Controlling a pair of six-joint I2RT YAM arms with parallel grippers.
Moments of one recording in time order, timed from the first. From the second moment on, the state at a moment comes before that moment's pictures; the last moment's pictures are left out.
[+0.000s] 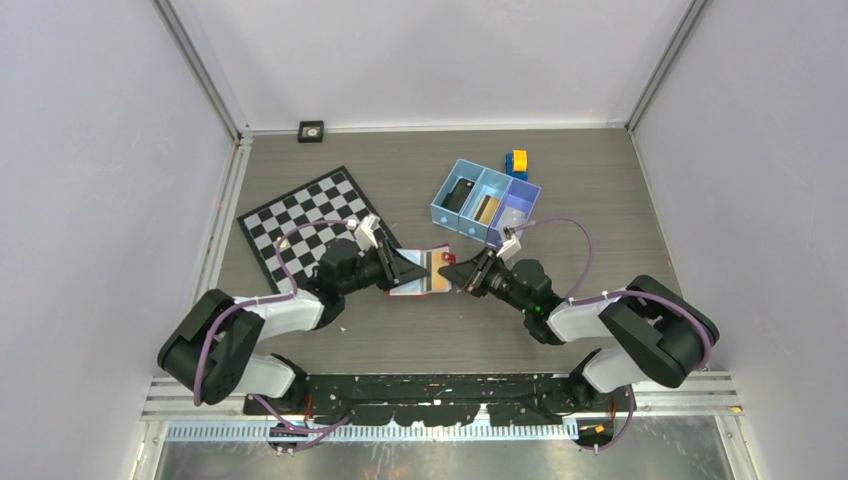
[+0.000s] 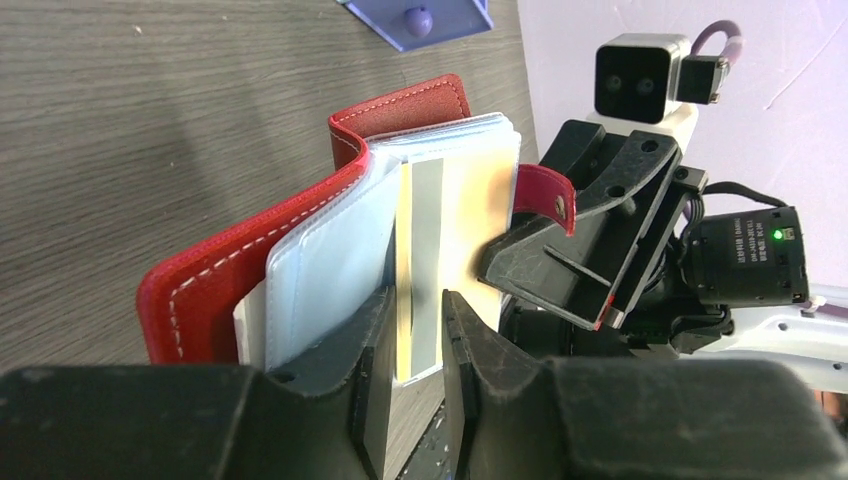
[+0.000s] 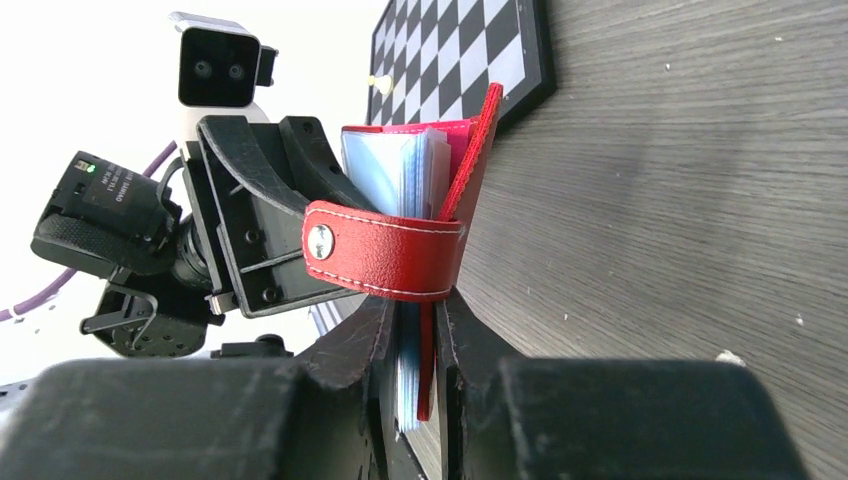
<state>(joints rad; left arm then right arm) -0.56 1.36 0.39 0.67 0.45 -0.99 0.70 1.44 0.26 1.05 -0.18 1.08</state>
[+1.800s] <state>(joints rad) -0.44 1.20 0.54 0.72 0.60 -1.18 0.60 1.27 0.54 0.82 -0.35 1.03</state>
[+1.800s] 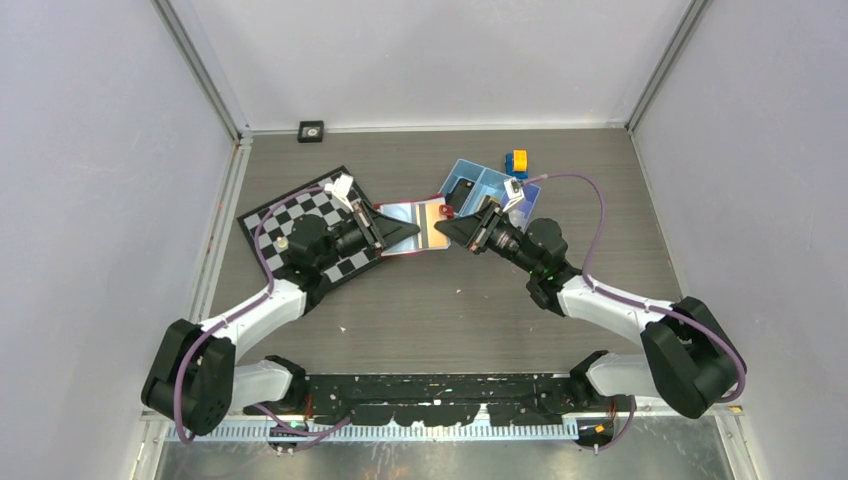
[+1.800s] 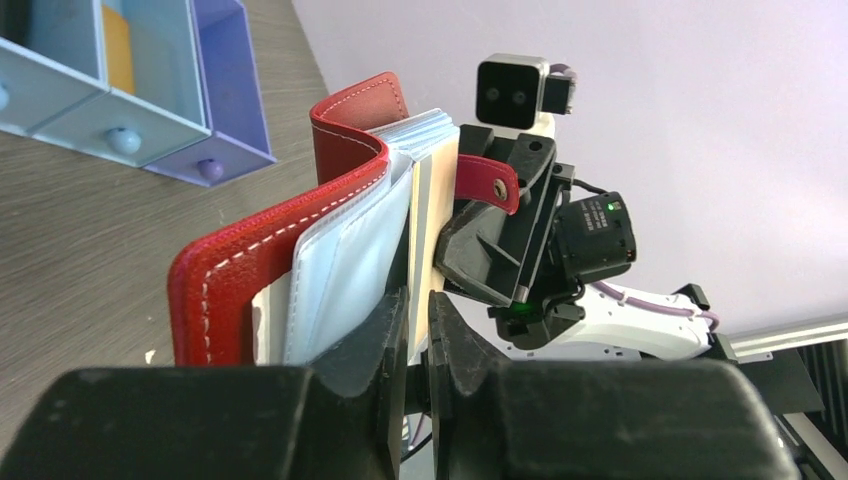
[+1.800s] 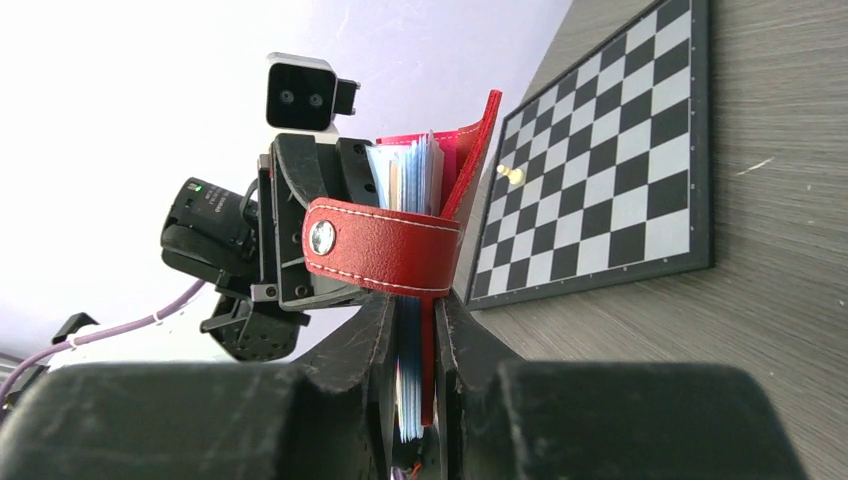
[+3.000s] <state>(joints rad) -0.46 1.21 0.53 0.77 0.70 -1.15 0.57 1.32 0.50 0.97 -0.49 1.17</state>
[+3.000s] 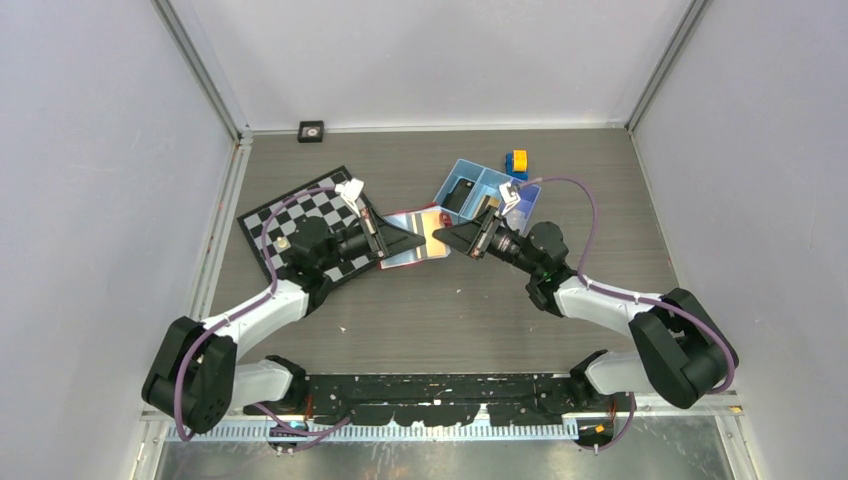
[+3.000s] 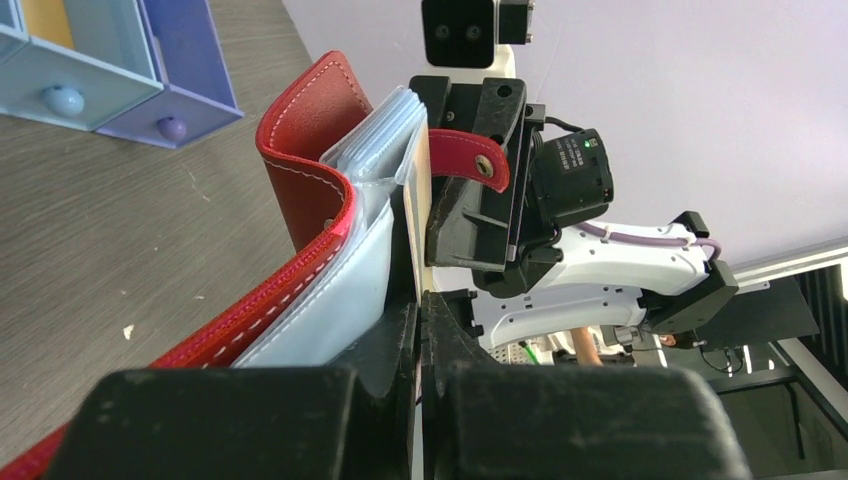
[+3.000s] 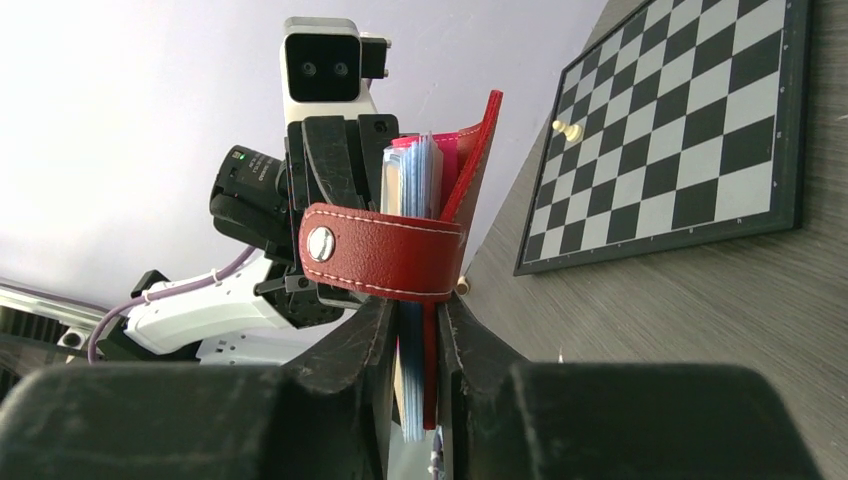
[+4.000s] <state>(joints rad) -0.42 1.21 0.51 0.78 0.75 -1.19 0.54 1.32 0.48 0.96 -0.51 1.18</state>
